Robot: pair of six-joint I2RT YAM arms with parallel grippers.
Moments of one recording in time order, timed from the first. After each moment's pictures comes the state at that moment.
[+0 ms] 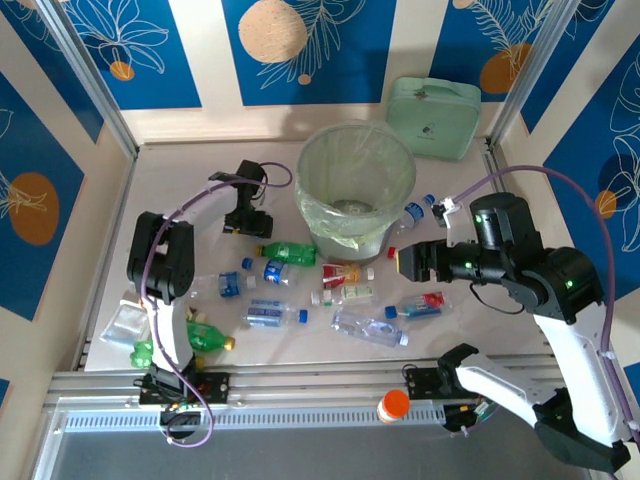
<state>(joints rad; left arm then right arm) -0.34 2.00 1.52 -0.90 -0.04 -0.17 0.50 0.92 1.53 -1.39 -0.25 0.36</state>
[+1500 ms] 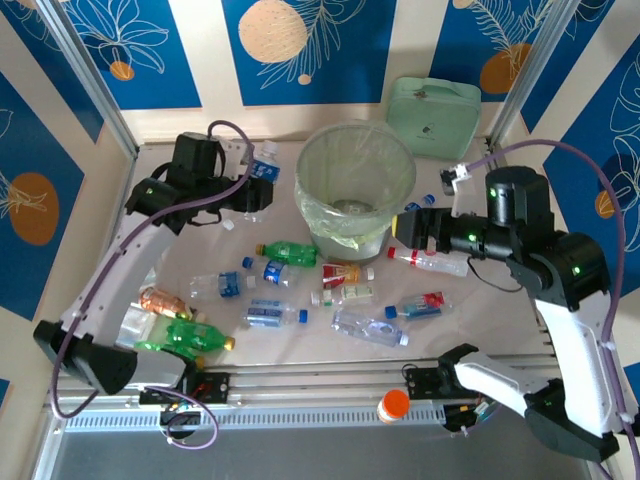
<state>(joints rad) -0.44 1.33 1.55 -0.88 0.29 -0.23 0.43 1.03 1.69 -1.25 -0.37 0.43</state>
